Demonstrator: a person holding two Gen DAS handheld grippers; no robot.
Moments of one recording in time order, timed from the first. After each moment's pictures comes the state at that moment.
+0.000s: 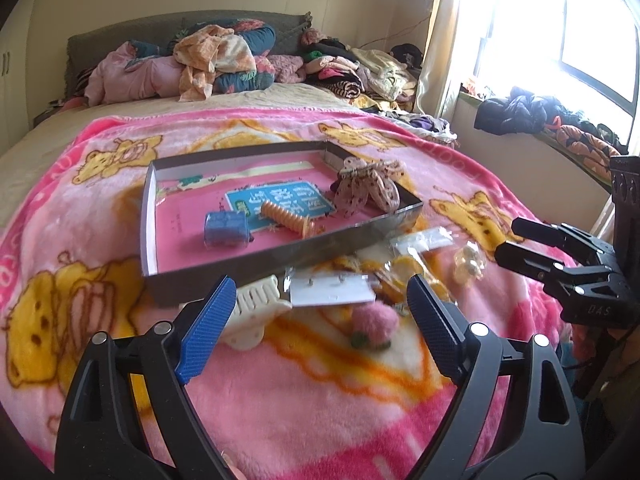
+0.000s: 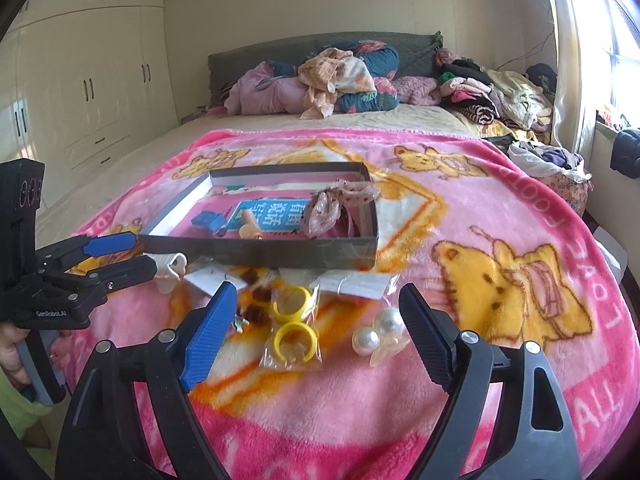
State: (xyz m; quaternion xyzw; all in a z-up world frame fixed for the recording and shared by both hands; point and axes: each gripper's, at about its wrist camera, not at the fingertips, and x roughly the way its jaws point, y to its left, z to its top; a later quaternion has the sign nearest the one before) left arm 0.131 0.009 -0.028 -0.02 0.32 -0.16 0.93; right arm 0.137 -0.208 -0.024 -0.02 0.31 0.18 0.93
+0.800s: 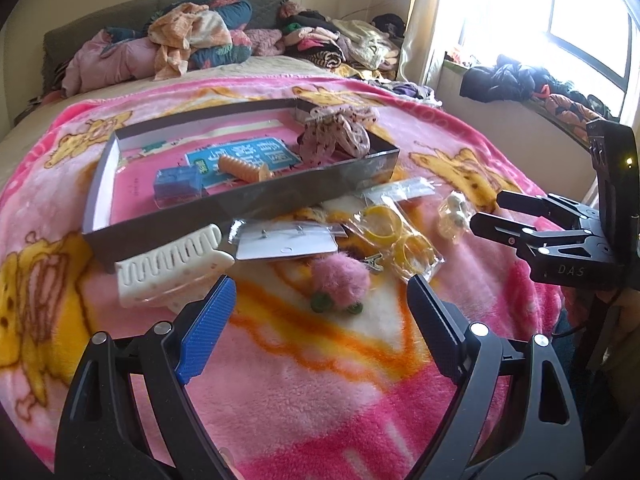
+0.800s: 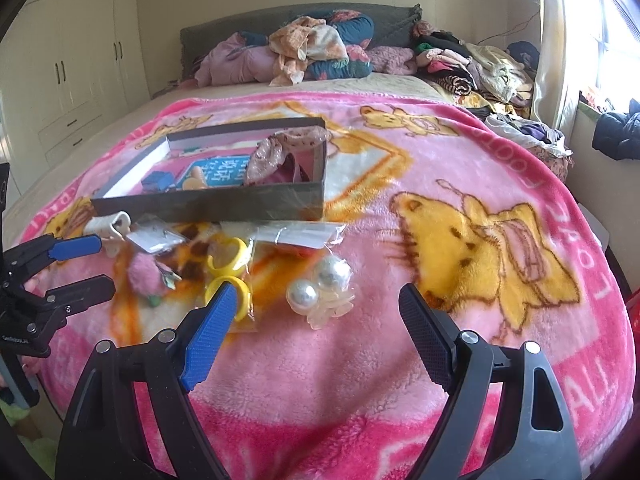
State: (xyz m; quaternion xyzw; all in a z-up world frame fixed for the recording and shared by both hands) left arm 0.134 -0.023 -0.060 0.00 0.36 -0.19 0.91; right arm 0.155 -0.233 -0.063 -0.04 0.37 0.13 0.92
